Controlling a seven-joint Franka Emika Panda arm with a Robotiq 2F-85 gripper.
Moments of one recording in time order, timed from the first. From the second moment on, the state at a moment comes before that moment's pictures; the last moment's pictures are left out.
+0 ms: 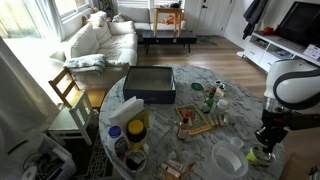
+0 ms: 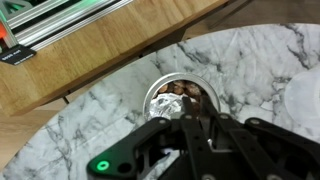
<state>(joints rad) -0.18 -0.16 -0.17 -2.74 0.10 2.17 0.09</state>
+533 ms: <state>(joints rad) -0.16 -0.23 -0.14 -2.70 0.14 2.20 0.09</state>
